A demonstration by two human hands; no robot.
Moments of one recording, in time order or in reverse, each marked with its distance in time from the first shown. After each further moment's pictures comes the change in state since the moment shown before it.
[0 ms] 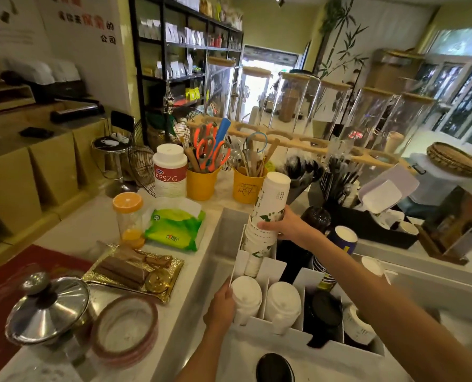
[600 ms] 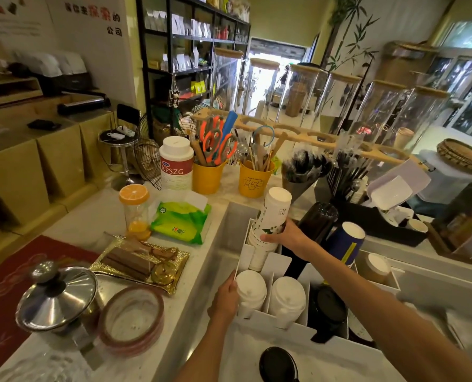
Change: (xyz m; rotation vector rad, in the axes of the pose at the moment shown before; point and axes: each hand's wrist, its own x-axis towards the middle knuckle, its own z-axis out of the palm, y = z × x) left_hand -0.001 0.001 -0.003 -0.063 -0.051 0.022; right_hand 0.012 0.048 0.018 0.025 0.005 0.016
